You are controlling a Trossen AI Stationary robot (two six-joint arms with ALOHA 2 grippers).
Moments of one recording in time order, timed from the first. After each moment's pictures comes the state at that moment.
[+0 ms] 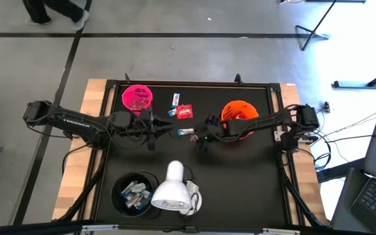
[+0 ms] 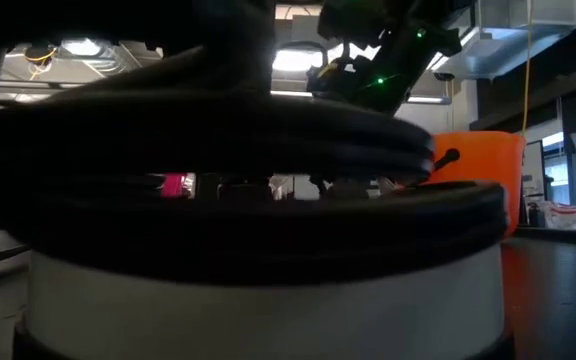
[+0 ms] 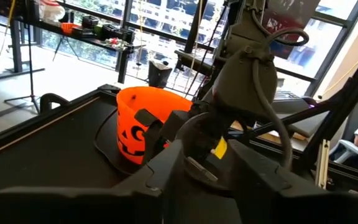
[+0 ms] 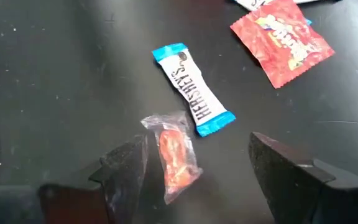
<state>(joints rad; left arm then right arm) -0.04 1.04 0.49 0.50 -0.23 -0.30 0.06 1.75 1.13 -0.35 0.31 0.28</state>
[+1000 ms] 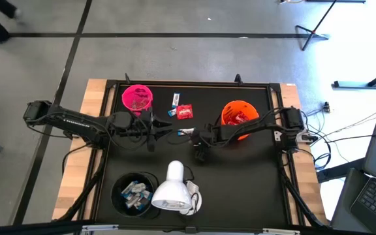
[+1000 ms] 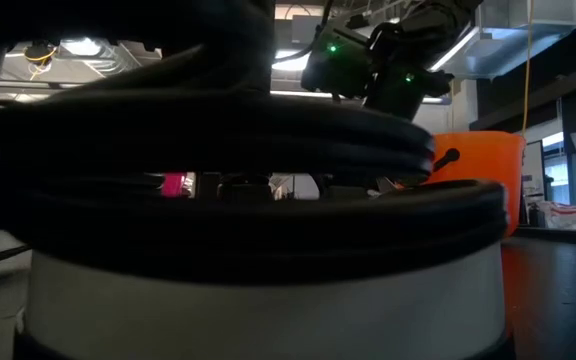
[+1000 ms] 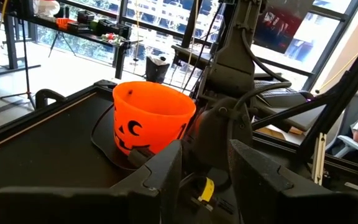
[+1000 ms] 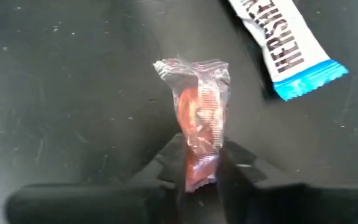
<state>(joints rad) -0.05 1.04 0.49 0.49 -0.22 -0.30 0.06 1.93 1.13 -0.31 0.15 0.31</state>
